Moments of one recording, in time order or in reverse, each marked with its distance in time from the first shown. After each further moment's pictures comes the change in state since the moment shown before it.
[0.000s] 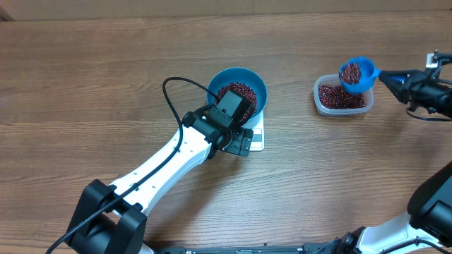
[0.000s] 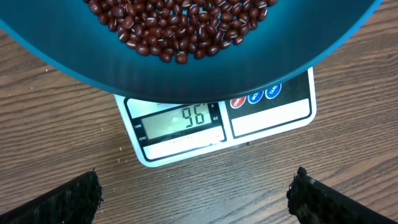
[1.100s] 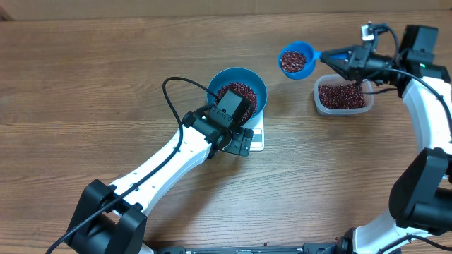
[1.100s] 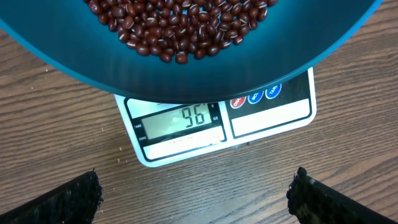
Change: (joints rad) left arm 0.000 0.000 0.000 0.000 0.000 0.000; right arm 0.378 0.000 0.047 0.212 0.004 0.303
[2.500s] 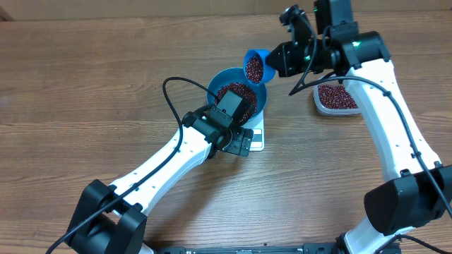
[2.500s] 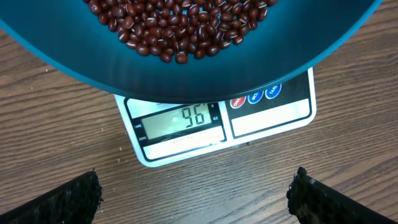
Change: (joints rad) left arm 0.000 0.000 0.000 0.000 0.000 0.000; right arm 0.463 0.000 0.335 -0.394 0.731 -0.469
